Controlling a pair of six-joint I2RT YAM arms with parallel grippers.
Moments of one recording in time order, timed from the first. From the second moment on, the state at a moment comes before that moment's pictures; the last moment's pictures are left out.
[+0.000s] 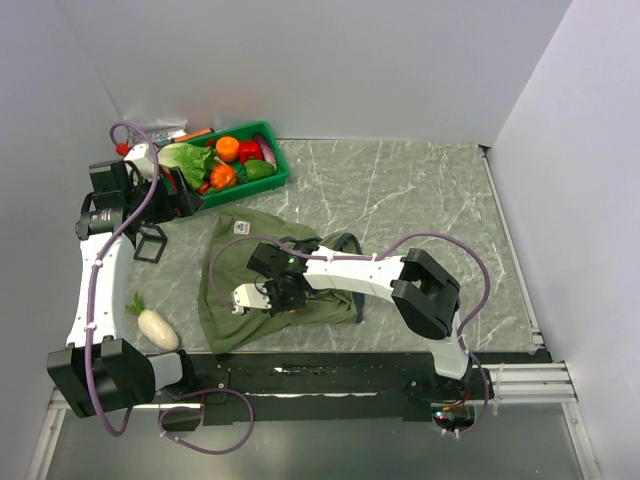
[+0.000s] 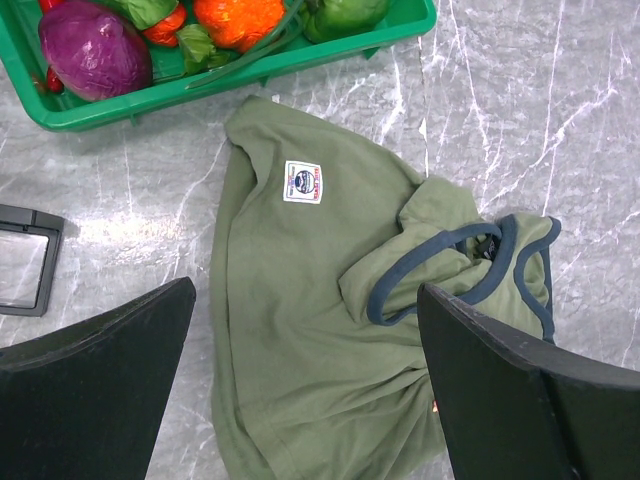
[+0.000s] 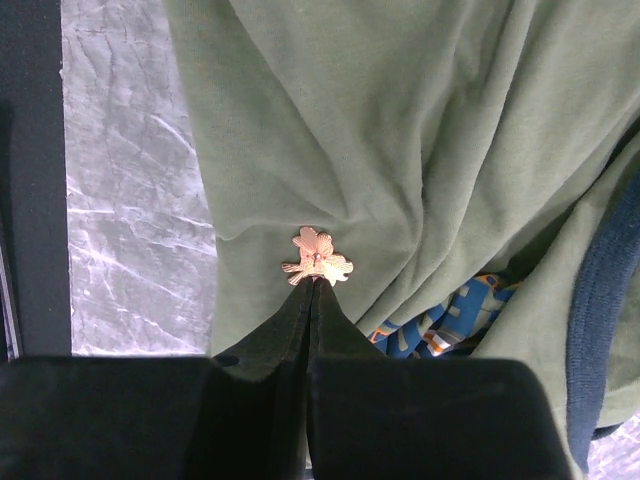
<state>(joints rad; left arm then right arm) 0.21 1.21 1.19 -0.60 0.44 -0.16 1.11 1.98 1.53 -0.82 -0.13 -0.77</state>
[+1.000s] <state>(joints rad) 0.21 1.22 1.16 -0.59 0.45 -0.18 1.11 2.00 1.53 -0.82 -0.14 -0.76</state>
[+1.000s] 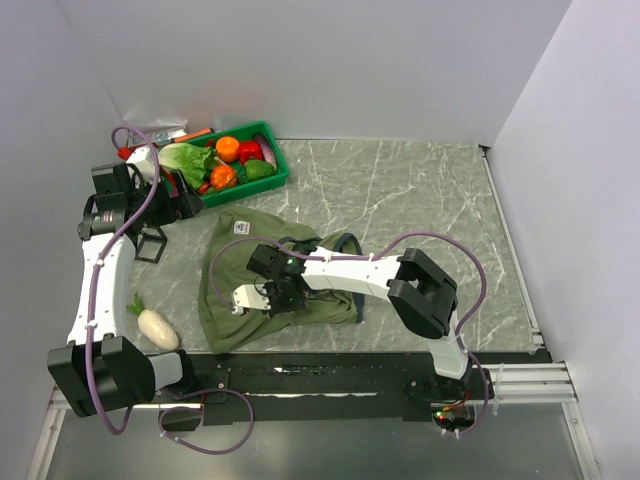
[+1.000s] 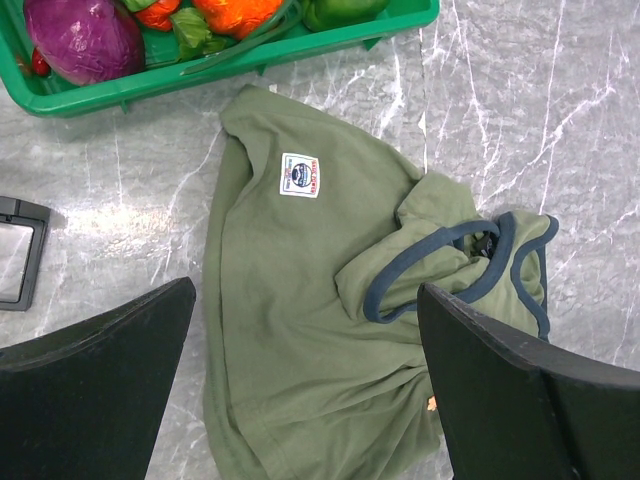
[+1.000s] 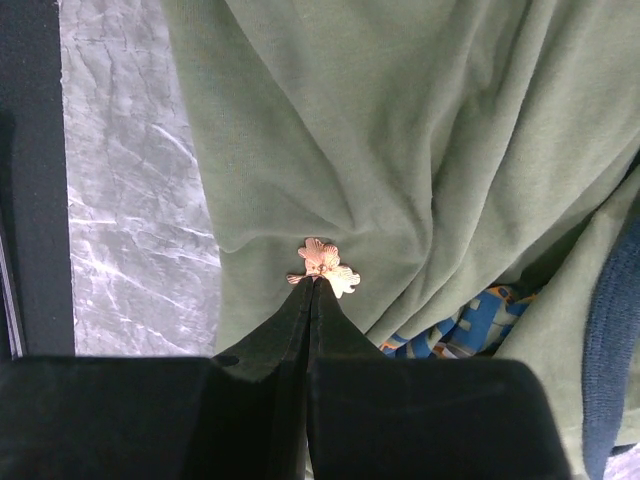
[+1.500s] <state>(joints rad) 0.21 1.23 1.15 -0.58 0.45 -0.18 1.11 2.00 1.53 -0.82 -0.14 -0.75</state>
